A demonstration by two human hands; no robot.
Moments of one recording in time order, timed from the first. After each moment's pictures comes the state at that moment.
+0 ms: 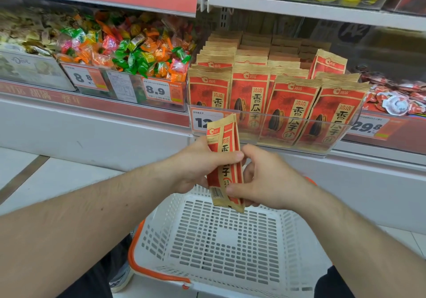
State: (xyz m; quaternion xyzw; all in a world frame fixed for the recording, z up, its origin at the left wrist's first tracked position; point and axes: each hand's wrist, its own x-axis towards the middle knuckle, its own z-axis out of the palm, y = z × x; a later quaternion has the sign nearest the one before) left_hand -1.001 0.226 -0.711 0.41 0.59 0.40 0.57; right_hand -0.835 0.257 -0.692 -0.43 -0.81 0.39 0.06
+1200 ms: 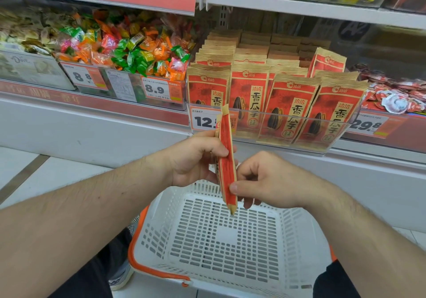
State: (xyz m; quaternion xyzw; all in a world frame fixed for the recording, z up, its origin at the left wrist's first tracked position) left_hand -1.012 0.230 -0.711 0.39 0.46 0.43 0.67; right_hand -0.830 0.256 -0.677 -0.36 -0.82 0.45 0.01
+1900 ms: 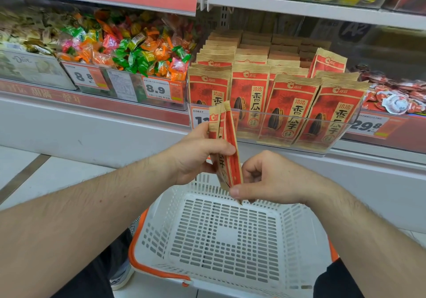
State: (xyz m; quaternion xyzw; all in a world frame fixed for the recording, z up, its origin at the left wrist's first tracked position) left_hand -1.008 0.231 -0.710 0.40 0.51 0.49 0.59; right_hand -0.825 0.263 -0.680 -0.37 -0.83 0.43 -0.01
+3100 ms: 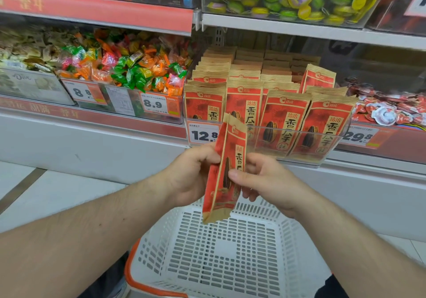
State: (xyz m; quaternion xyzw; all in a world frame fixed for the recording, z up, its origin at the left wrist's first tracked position) left_hand -1.001 0.224 -0.709 0.35 0.38 0.51 0.69; right_hand -0.829 0.272 -0.702 -0.41 -0.67 0.59 0.18
